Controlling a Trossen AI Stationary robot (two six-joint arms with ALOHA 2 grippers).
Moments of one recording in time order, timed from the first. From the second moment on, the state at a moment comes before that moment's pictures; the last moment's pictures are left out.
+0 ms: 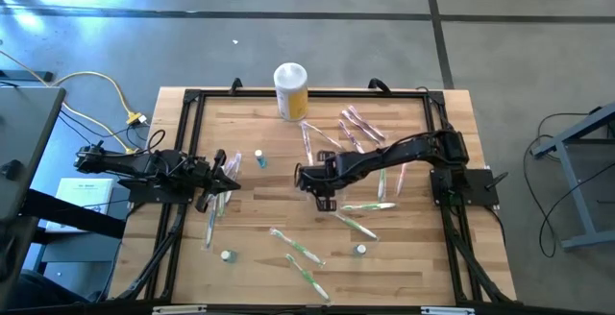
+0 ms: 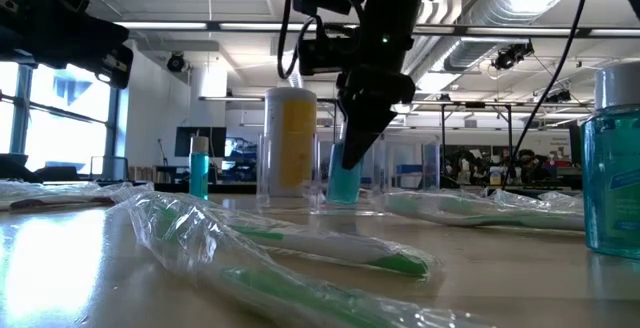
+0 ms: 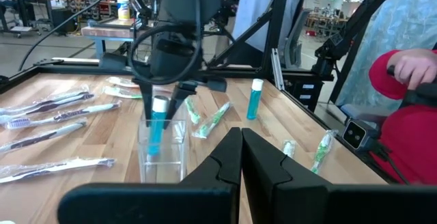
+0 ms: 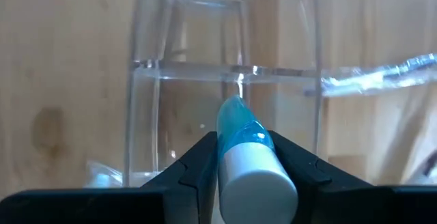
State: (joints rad) left arm -0.19 0.02 0.02 -0.01 0.03 -0.10; right arm 0.08 2.00 1.49 -0.77 0.20 0.05
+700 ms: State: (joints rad) left arm -0.19 0.02 0.02 -0.01 0.03 -0.10; right arm 0.05 2.00 1.50 -0.77 0.12 0.08
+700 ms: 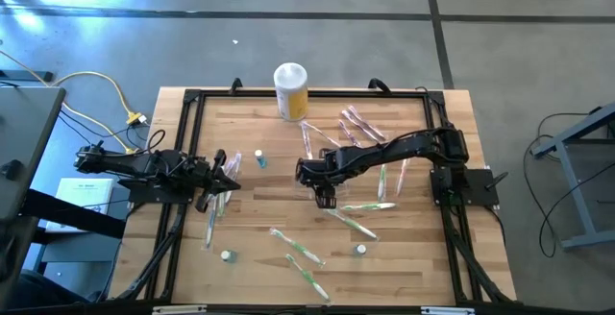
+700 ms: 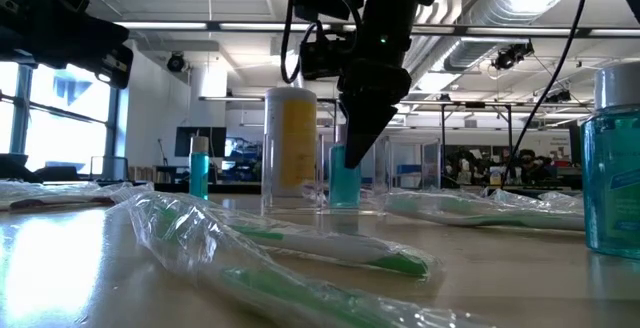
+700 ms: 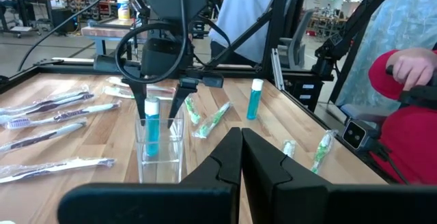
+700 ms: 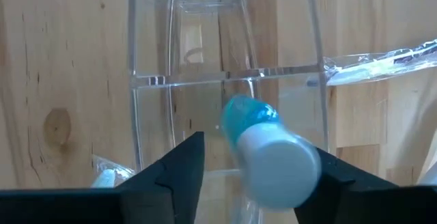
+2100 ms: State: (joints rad) left arm -0.19 0.02 0.02 0.01 0.04 -0.11; right arm 0.14 1.67 1.51 -1.06 0.00 0.26
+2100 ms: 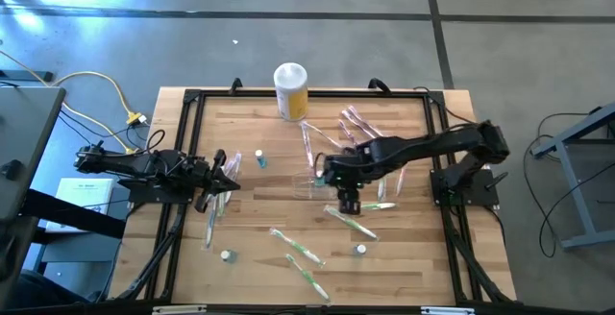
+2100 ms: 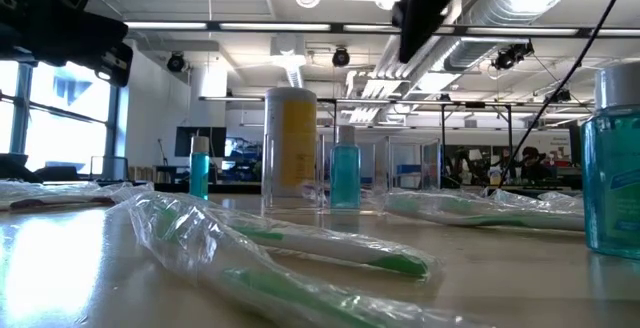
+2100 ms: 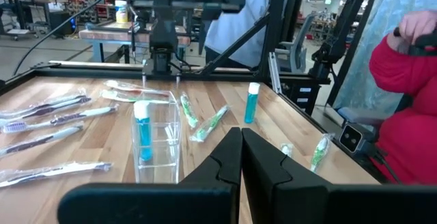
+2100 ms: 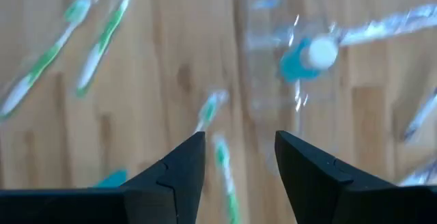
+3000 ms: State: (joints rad) left arm -0.19 0.02 0.02 0.00 0.03 -0.11; right arm 0.23 1.48 1.41 -1.57 0.31 0.59
